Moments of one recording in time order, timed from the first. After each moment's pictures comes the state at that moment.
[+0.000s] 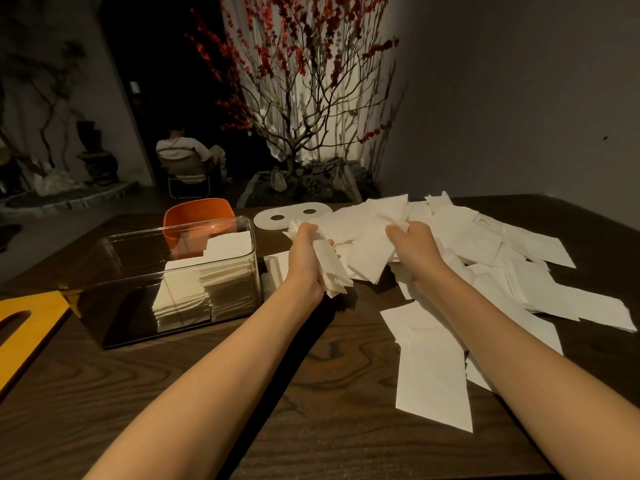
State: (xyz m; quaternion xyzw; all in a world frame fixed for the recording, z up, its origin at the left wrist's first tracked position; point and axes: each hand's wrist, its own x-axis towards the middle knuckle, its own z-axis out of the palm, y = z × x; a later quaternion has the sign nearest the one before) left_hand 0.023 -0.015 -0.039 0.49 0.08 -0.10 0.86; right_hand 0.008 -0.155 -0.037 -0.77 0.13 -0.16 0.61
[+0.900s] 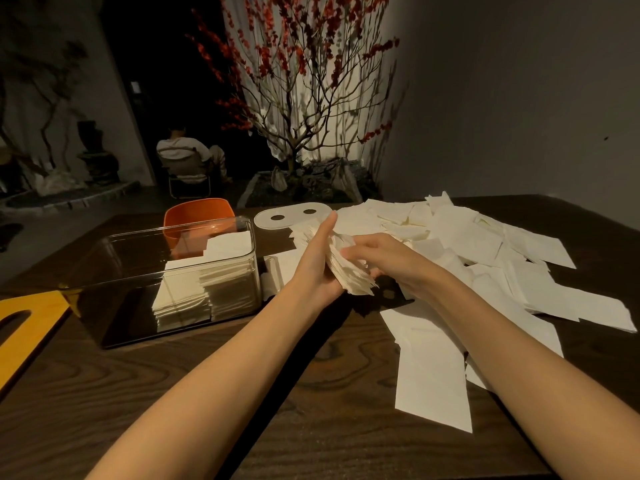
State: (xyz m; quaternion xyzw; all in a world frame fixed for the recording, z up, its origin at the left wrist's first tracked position) left_hand 0.001 -0.020 -0.028 0.39 0.03 -0.25 0.89; right_hand -0.002 -0.142 -0.030 -0.86 -0.07 0.03 0.50
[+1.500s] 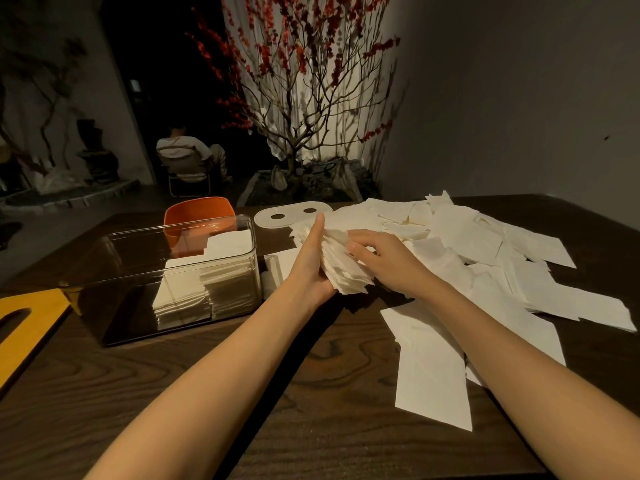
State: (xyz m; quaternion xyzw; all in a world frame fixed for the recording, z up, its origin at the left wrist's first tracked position) left_hand 0.013 -0.015 -0.036 0.40 0.03 -0.23 0.89; right_hand 0.010 -0.148 -0.050 -0.90 -0.17 -0.13 0.38
